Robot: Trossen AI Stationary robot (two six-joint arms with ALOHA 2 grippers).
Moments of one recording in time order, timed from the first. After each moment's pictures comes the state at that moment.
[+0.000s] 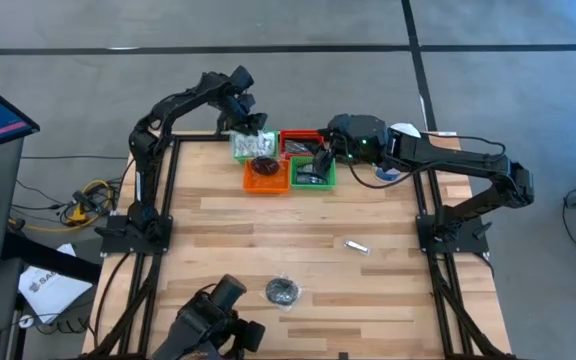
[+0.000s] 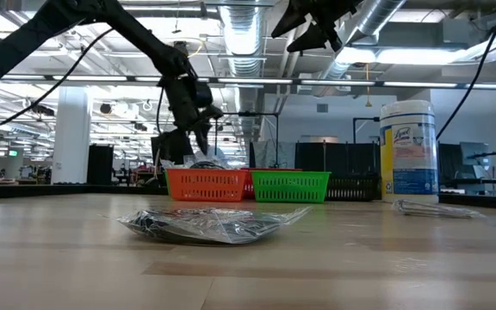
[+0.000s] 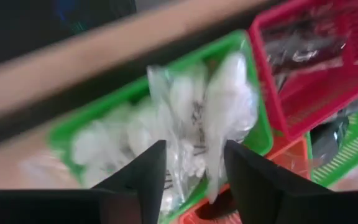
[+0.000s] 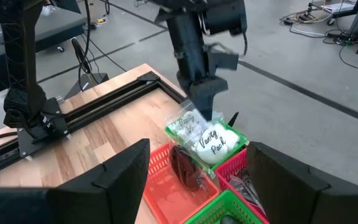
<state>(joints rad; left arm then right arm) 0.93 2.11 1.82 -1.06 0.33 -0.29 -0.25 1.38 1.27 -0.29 0.29 0.26</state>
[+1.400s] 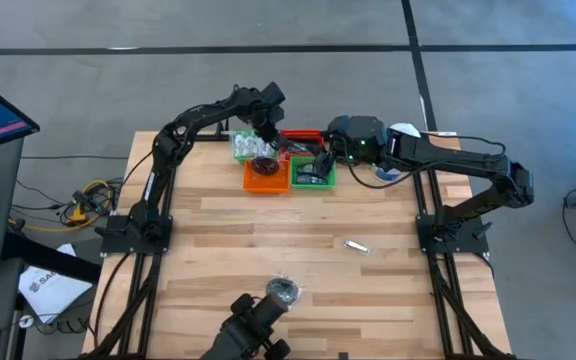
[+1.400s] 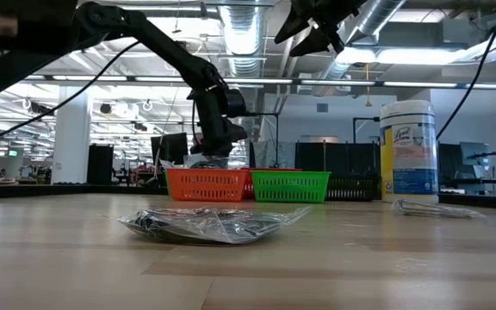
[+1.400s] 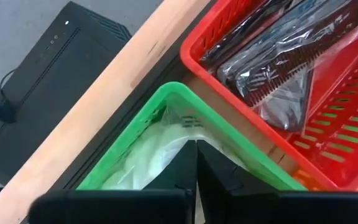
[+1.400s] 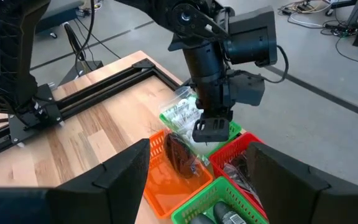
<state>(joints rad) 0.75 2.27 1.94 -0.94 0.08 0.03 -0.26 1.38 1.27 -0.34 0.29 0.26</state>
